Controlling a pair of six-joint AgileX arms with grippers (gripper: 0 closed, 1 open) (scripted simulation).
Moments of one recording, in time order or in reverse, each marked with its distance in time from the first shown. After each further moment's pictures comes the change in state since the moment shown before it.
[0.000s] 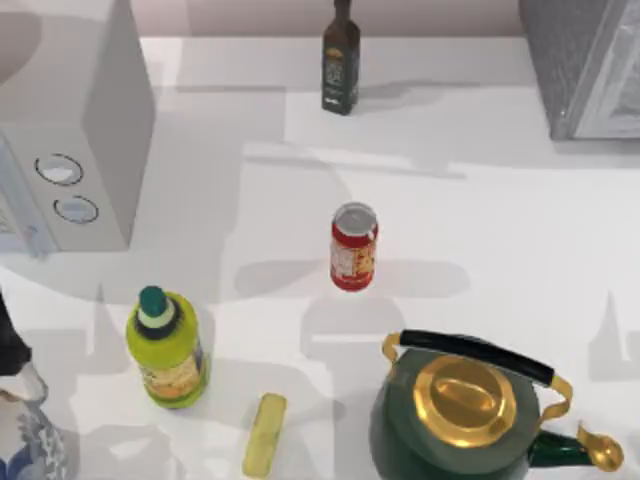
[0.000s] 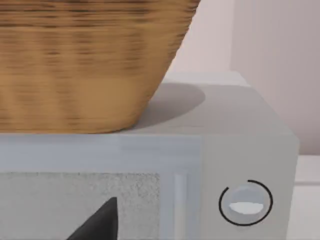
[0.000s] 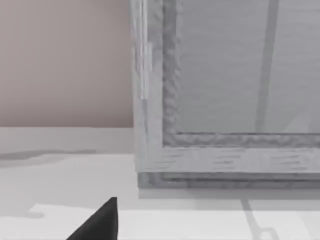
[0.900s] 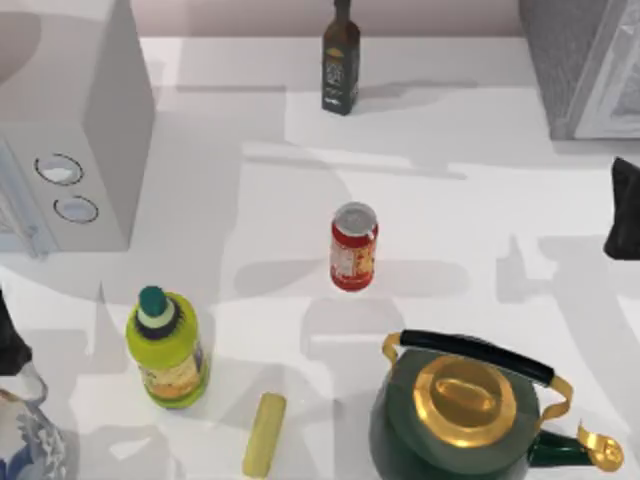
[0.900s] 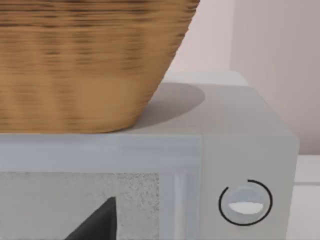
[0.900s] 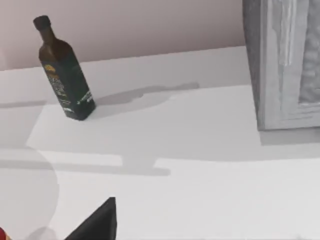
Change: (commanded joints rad) left arm 0.000 0.000 0.000 0.000 0.000 0.000; right arm 0.398 0.786 0.524 -0.098 0.234 0.284
